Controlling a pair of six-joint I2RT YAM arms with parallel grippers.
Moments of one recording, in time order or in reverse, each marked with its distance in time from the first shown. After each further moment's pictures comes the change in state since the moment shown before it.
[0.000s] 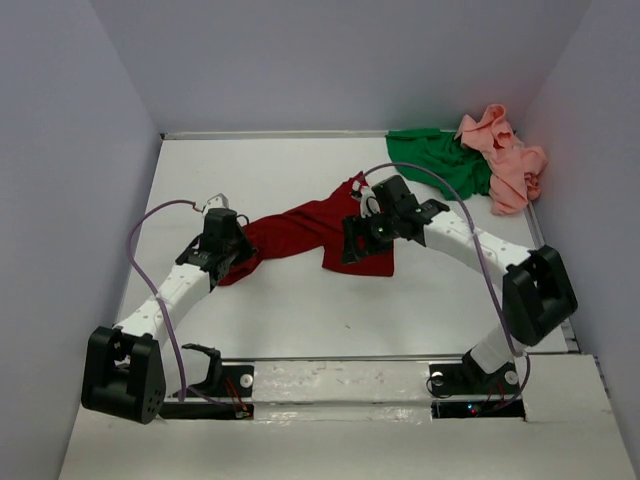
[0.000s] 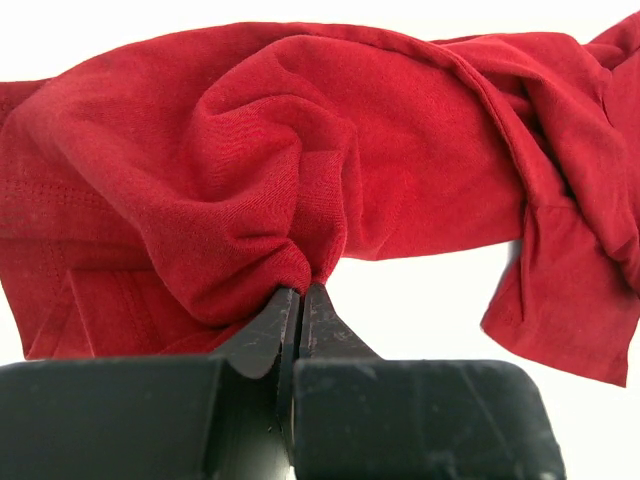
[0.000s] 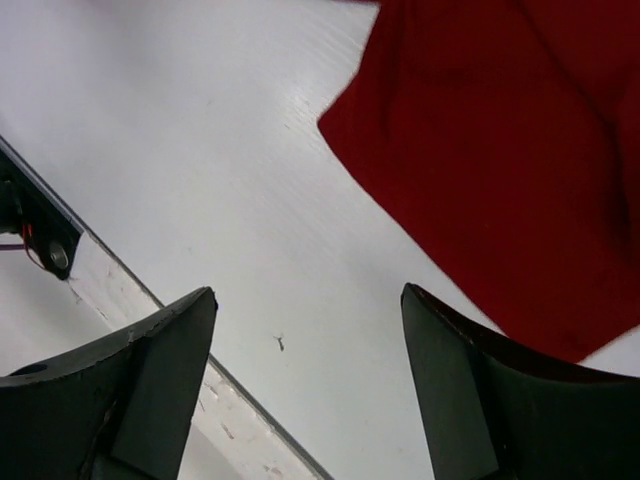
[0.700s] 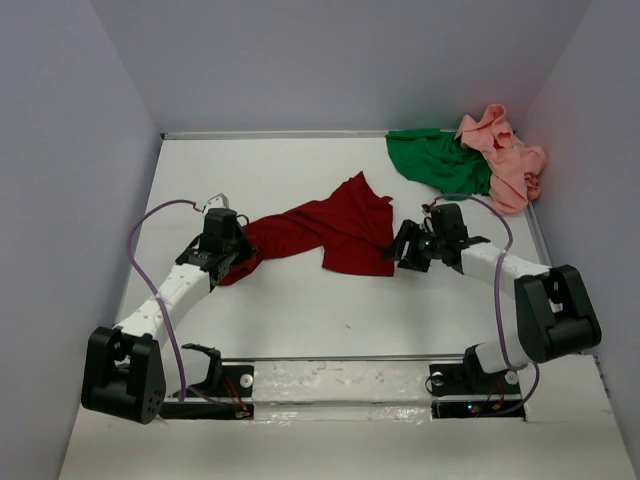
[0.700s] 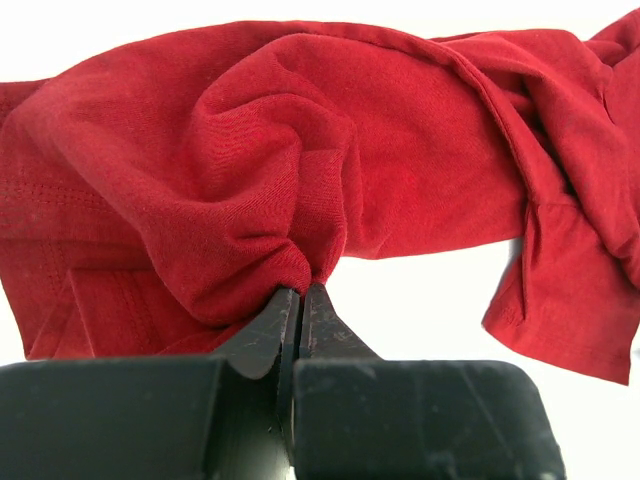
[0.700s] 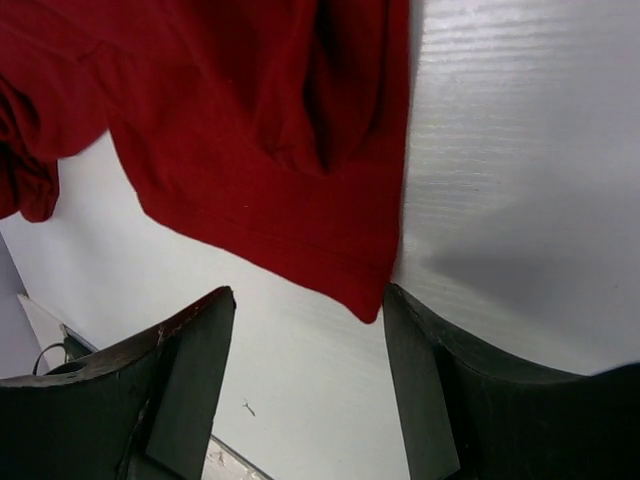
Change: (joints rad) left arm 0.000 0.000 0.000 -0.001 0.003 0.006; right arm -0.328 -0.254 -0.543 0.410 0.063 0.414
